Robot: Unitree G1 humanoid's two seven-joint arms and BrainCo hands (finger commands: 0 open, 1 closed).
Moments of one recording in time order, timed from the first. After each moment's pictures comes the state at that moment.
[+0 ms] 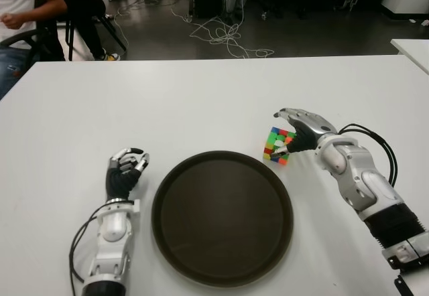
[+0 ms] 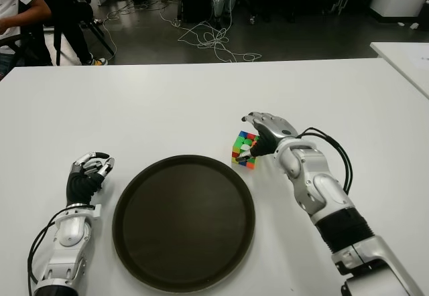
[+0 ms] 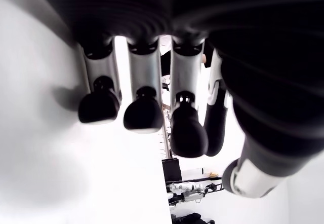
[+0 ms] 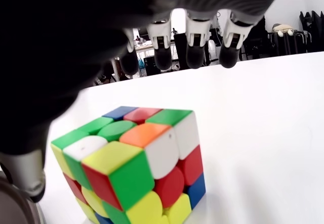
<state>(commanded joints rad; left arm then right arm) 0.04 0.00 0.09 0.40 0.07 -0.16 0.19 -0.44 -0.43 0.37 0.26 -0.75 0.15 0.26</state>
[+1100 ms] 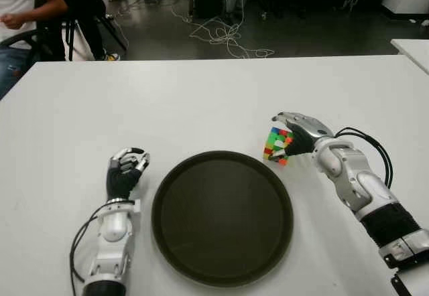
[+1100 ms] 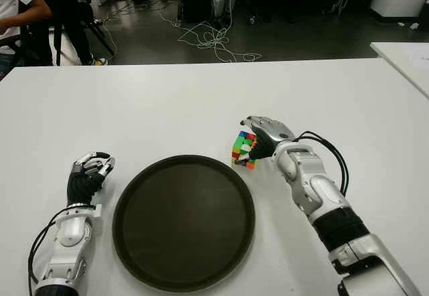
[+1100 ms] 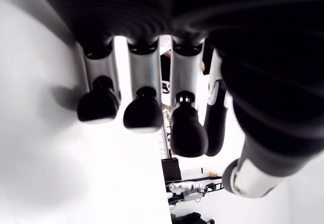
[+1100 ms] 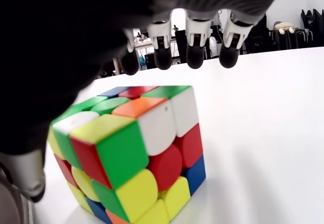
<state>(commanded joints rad) 0.03 0.00 0.09 0.43 0.06 -0.19 0.18 -0.46 -0.41 0.40 0.32 -0.75 0.12 0.23</state>
